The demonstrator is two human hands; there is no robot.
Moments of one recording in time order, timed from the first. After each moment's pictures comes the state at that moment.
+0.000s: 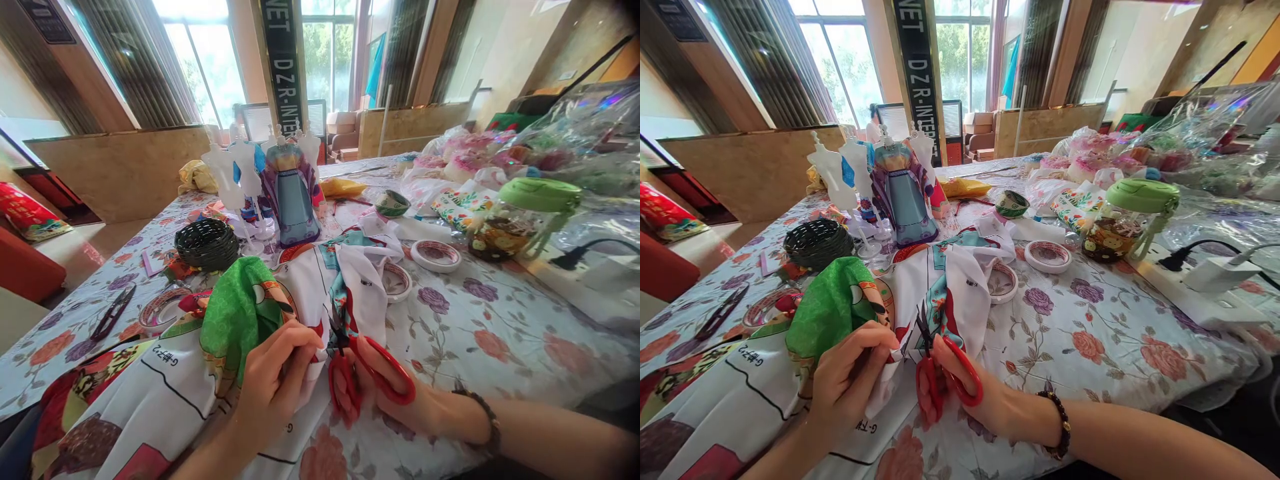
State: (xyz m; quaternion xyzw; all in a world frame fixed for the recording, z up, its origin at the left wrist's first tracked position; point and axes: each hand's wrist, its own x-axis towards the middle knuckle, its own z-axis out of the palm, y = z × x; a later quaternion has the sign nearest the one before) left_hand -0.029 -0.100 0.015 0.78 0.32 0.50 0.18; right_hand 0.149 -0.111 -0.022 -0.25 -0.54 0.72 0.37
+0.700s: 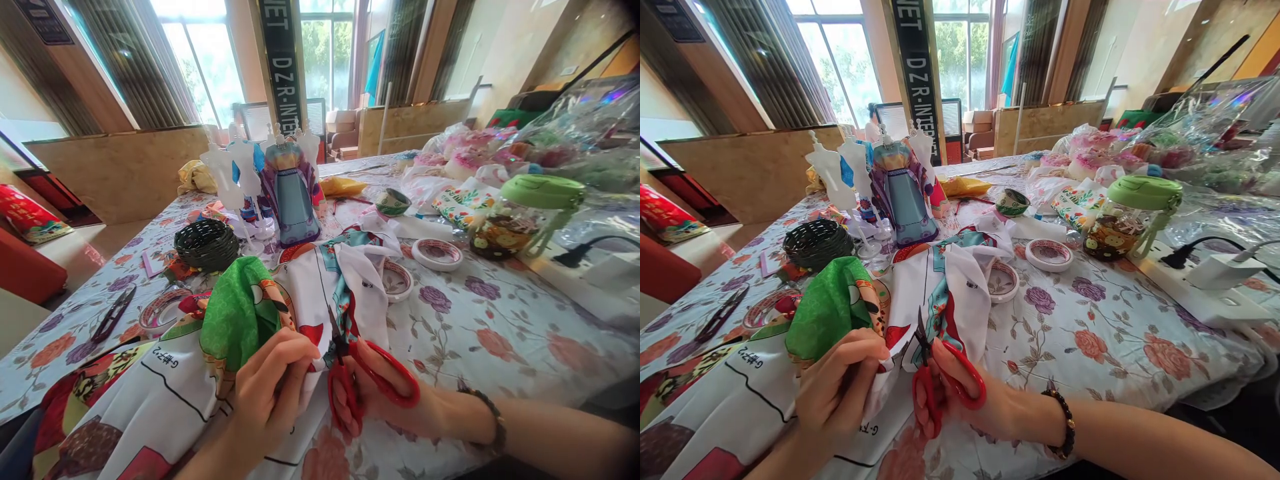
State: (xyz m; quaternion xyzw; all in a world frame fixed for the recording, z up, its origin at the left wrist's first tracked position) left_hand -0.034 -0.103 0.015 0.80 0.28 0.51 0.12; right_hand 0.148 -0.113 -0.018 -0.19 -0.43 0.83 0.31
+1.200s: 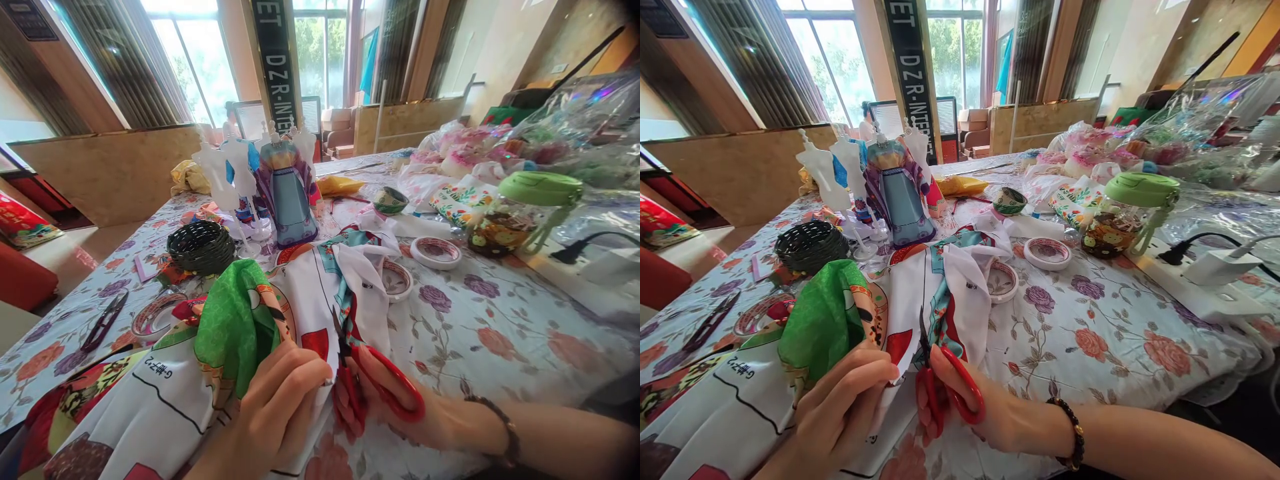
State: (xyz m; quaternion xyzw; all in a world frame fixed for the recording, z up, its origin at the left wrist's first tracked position) left_hand -0.042 -0.104 0.008 0.86 0.21 0.45 0.07; right_hand 0.151 -0.115 -0.029 -0.24 -0.50 0.76 0.34
